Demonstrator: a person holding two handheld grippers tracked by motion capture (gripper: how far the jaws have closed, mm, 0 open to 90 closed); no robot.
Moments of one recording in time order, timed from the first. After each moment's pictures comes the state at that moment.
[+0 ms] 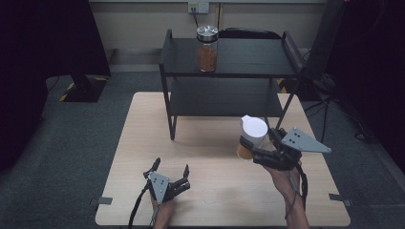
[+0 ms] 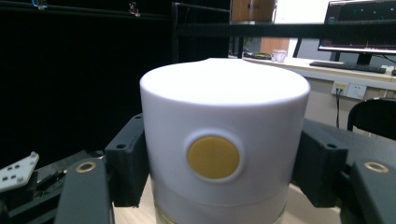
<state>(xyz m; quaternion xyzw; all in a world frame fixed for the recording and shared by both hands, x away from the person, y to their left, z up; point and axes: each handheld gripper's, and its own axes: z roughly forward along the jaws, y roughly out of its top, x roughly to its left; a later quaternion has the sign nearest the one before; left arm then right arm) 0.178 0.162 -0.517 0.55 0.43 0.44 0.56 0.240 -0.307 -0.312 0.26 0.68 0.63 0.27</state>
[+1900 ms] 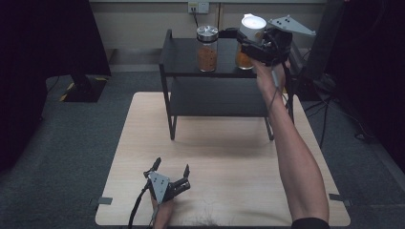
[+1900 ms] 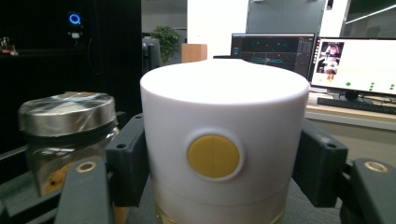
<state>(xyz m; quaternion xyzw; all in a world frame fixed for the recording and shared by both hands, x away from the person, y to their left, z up) 0.179 0.163 -0.517 0.55 0.43 0.43 0.57 0.381 -0.225 -0.173 0.37 0.60 0.59 0.39</state>
